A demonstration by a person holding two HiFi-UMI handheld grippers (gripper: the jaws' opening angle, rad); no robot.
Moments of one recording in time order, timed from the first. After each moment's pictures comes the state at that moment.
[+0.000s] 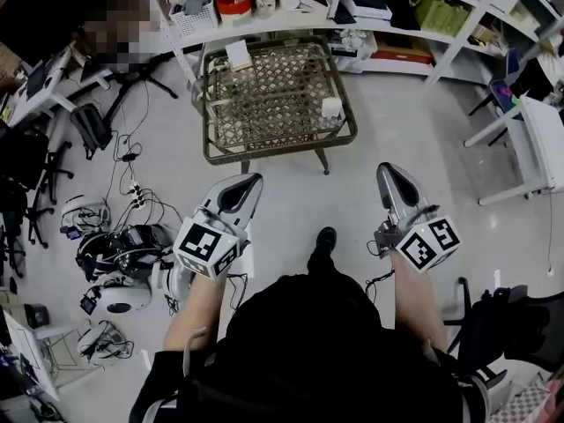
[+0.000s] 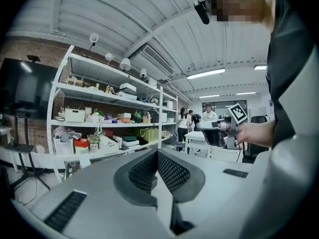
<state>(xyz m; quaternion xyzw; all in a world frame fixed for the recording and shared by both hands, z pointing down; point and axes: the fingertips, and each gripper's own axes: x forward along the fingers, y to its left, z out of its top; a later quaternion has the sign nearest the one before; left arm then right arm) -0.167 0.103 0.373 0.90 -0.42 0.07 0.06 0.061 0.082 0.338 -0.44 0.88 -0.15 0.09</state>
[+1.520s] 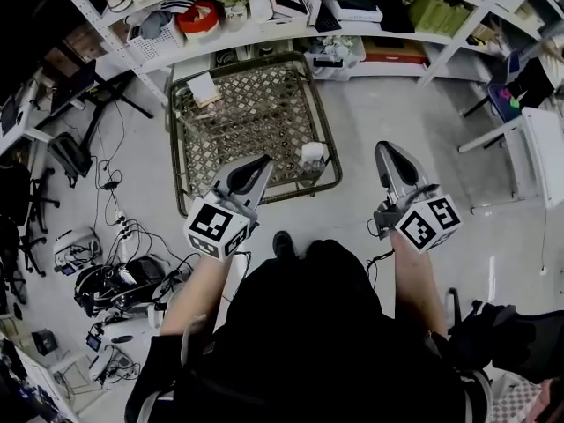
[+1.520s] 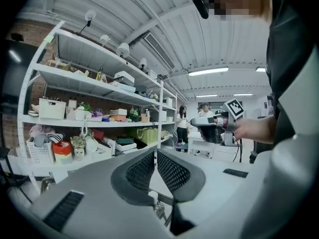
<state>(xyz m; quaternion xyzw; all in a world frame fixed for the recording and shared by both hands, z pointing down) -0.091 -0.148 0.392 0.92 -0.38 0.08 0.06 0.111 -0.161 0.341 -0.46 0.87 -0.14 0.08</state>
